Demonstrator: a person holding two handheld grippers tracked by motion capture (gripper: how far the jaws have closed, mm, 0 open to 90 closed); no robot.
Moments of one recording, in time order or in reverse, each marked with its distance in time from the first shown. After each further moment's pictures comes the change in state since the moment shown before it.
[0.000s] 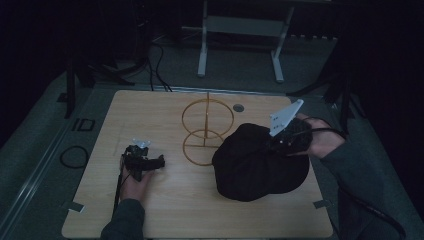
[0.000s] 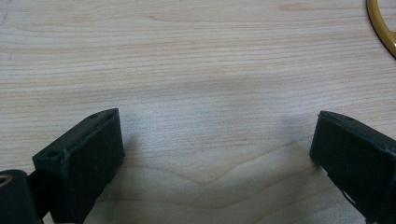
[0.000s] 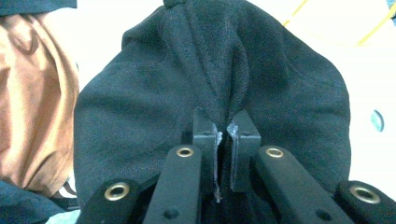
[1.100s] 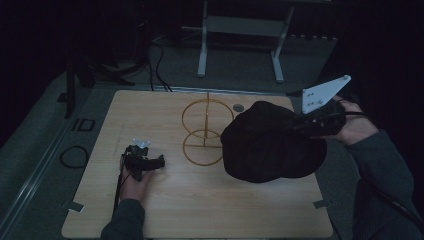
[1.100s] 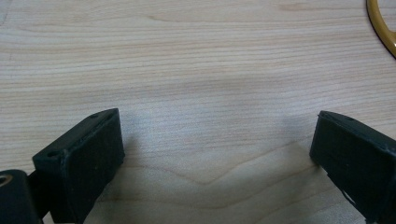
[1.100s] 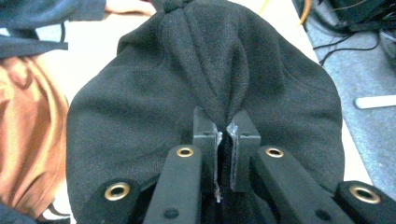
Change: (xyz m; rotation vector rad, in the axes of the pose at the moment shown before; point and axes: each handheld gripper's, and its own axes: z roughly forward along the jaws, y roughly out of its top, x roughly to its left) left arm 0.000 0.000 0.000 0.001 0.000 0.000; right arm -0.010 -0.006 -0.075 -0.148 -0.110 0.034
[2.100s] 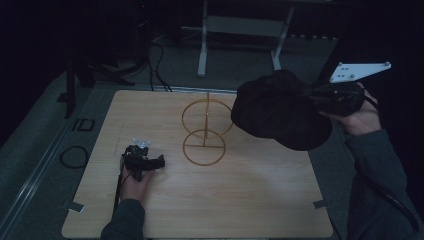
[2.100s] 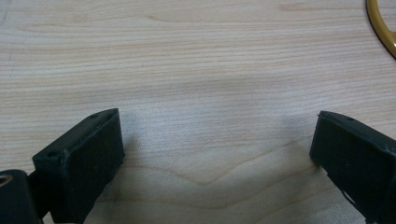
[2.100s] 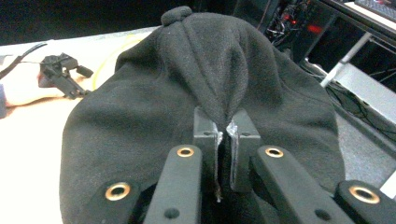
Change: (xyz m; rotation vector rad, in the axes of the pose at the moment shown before) left arm 0.000 0.000 0.000 0.000 -0.001 0.001; right arm -0.040 -0.032 -0.022 -0.261 -0.318 0.284
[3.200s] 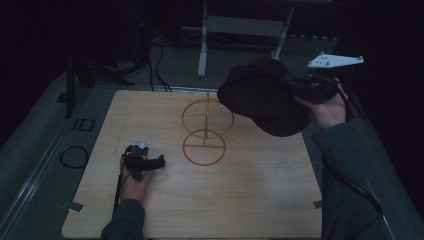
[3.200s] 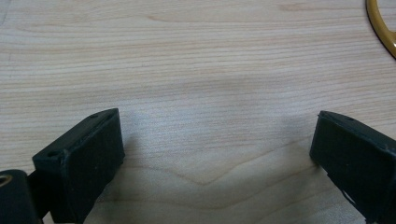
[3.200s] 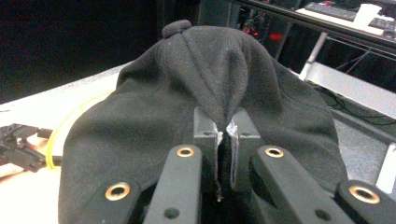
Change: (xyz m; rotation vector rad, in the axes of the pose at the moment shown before) left arm 0.000 0.000 0.000 0.001 -0.001 0.001; right arm 0.001 0.018 0.049 -0.105 -0.117 0.176
